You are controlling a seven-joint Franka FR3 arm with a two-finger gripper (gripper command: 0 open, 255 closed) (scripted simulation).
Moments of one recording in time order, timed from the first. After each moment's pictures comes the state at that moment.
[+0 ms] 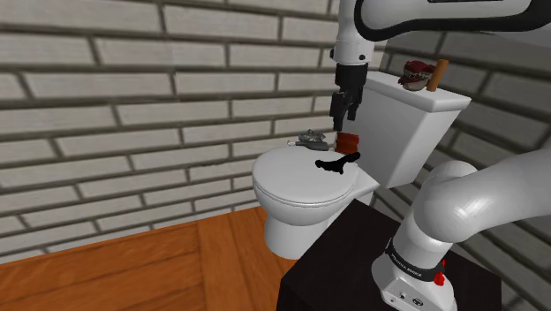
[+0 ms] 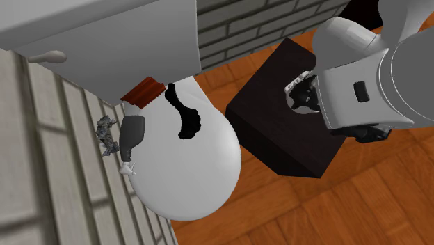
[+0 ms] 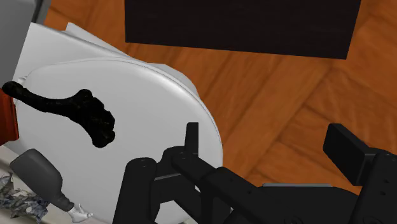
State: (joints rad) arm -0.01 -0.78 0.02 -2.40 -0.05 1.52 -0.06
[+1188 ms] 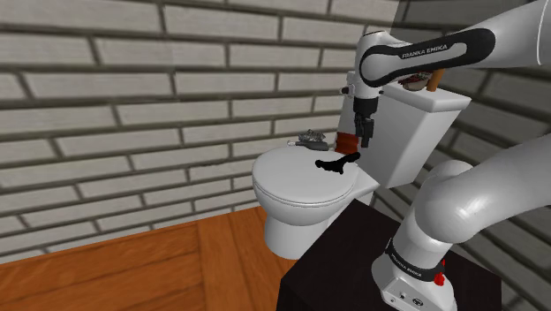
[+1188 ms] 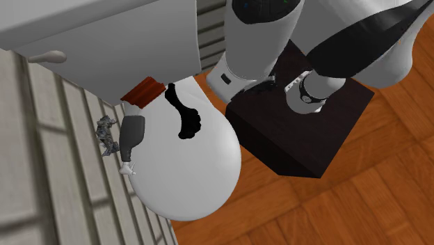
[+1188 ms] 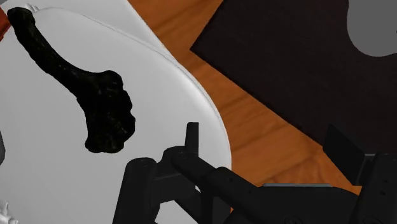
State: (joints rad) arm 0.01 -0.65 -0.45 -2.54 -0.37 1.78 -0.85
